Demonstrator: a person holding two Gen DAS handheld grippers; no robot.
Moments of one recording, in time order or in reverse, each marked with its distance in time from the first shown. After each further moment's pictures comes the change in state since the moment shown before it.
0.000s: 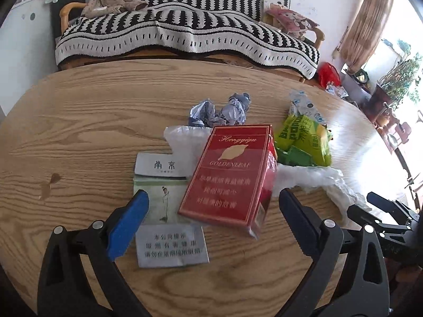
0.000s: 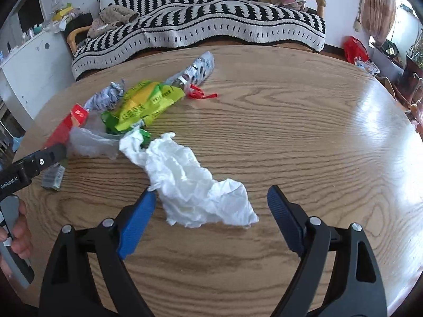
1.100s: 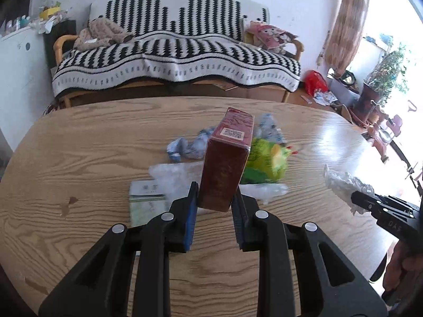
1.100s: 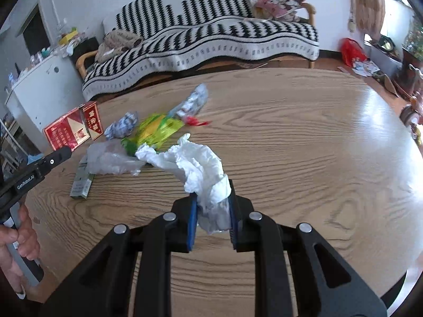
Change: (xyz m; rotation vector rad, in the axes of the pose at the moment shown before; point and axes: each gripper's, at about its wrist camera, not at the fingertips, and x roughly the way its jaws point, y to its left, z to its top) left arm -0.063 -0.042 0.003 0.094 -0.121 -0.025; right arm -0.075 -0.038 -0.004 0.066 -0.100 0.062
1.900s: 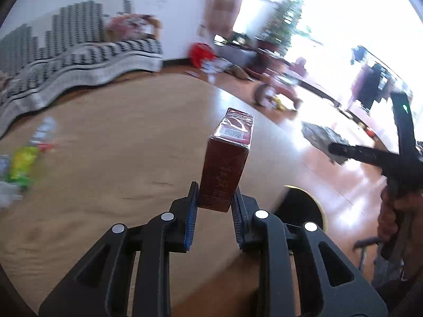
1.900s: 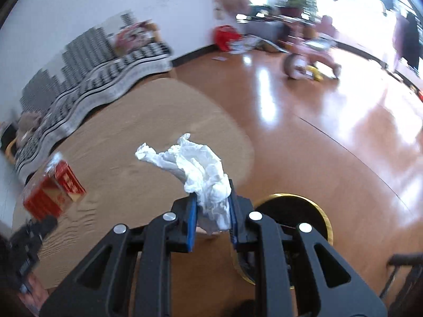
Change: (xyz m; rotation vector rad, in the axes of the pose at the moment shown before) left arm -0.012 -0.345 -0.099 0.361 0.077 -0.460; right arm -0.201 -0.321 -0.125 0.479 -0.109 -0.383
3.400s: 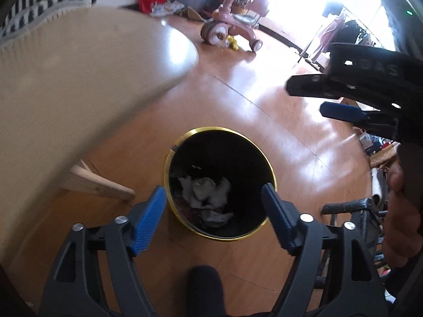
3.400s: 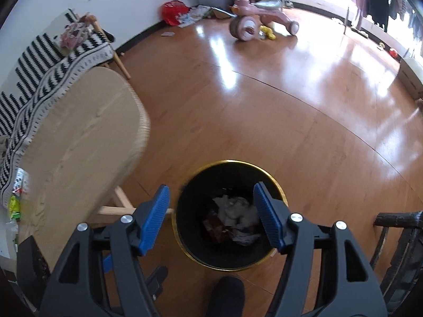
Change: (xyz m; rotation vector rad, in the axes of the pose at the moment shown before) left arm 0.135 -0.141 -0.045 0.053 0.272 -0.166; right arm 0.024 -0.092 -0.012 0.144 0.145 -0.125
